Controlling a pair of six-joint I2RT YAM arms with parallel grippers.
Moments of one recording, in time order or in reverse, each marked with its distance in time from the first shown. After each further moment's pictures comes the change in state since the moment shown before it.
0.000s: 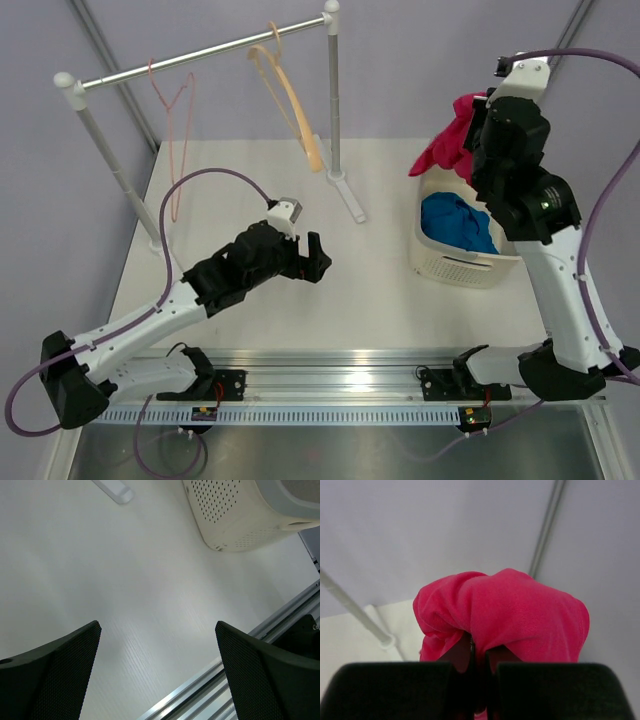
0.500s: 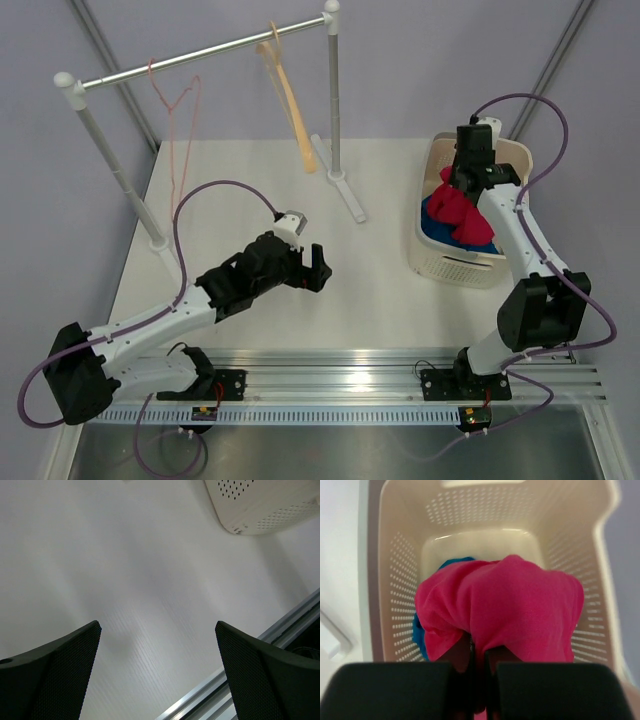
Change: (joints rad) left arm 0.000 0.029 -0.163 0.156 0.010 0.013; right arm -0.364 0.228 -0.441 0.075 -0.303 0.169
